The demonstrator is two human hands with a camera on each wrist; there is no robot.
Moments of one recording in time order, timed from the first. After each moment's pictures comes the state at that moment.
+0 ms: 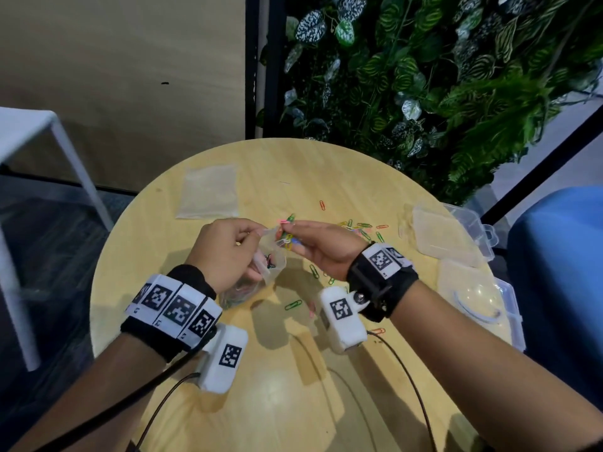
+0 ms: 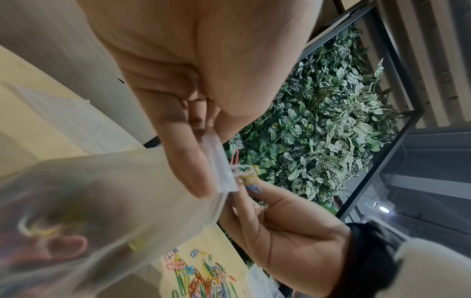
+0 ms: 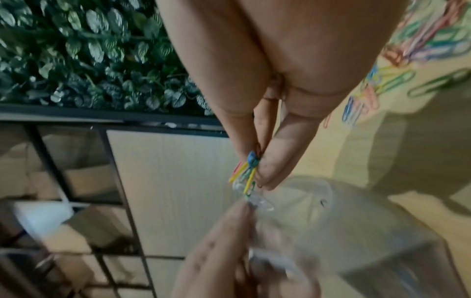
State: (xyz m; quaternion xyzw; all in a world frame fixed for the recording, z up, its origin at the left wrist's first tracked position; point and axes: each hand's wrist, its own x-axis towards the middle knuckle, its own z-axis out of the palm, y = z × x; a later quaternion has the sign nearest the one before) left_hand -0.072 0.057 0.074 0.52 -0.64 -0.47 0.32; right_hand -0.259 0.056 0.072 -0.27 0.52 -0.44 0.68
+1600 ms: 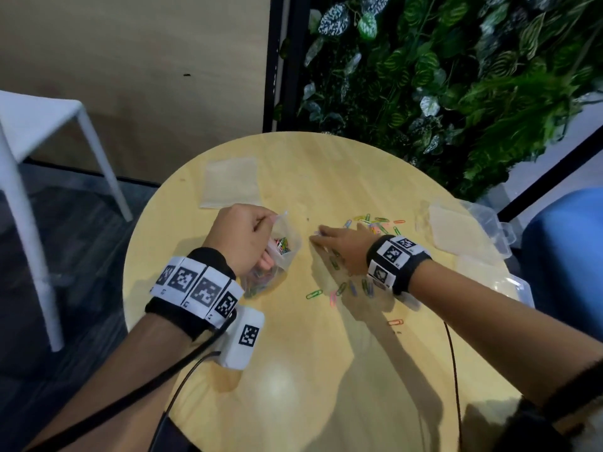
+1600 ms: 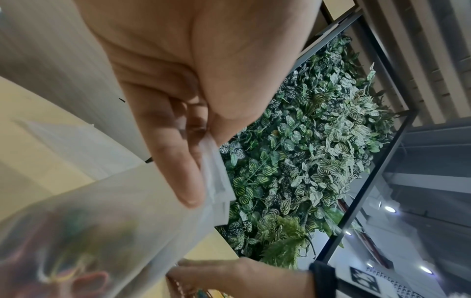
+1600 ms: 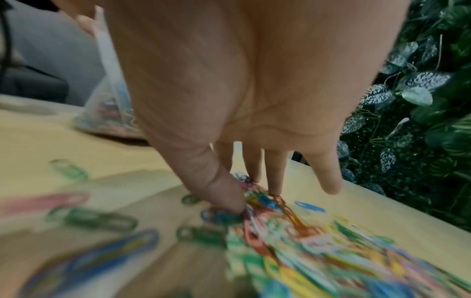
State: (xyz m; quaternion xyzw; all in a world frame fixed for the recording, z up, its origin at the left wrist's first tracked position) left_hand -0.052 0.056 0.081 0.53 -0.68 -0.42 0.30; right_hand -0.296 0.036 0.027 -0.80 0.54 0.26 0.06
